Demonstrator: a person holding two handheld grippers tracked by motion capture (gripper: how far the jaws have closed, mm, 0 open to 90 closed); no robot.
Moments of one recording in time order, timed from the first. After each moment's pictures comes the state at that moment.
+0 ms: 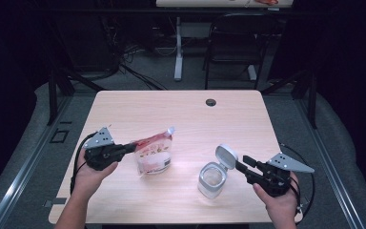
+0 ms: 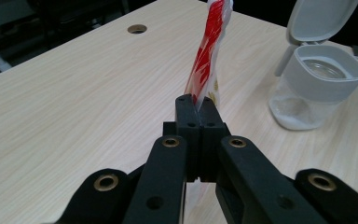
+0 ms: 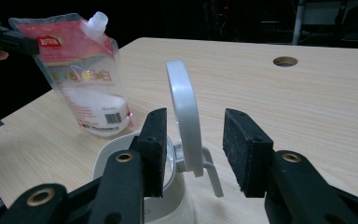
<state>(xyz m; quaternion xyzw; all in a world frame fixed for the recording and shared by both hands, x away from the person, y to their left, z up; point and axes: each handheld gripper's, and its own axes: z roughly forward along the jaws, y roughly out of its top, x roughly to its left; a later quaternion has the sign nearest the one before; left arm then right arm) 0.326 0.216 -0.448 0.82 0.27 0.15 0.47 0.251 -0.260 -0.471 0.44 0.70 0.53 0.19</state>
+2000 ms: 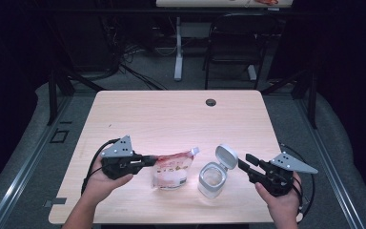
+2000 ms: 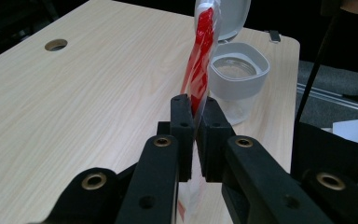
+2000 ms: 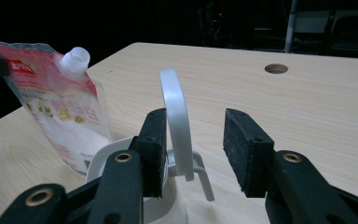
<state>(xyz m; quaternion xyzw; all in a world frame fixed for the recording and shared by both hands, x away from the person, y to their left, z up) 0.304 0.172 -0.436 0.86 0.17 0.08 0.48 0.250 -0.263 -0.466 0.44 0.69 0.53 0.21</state>
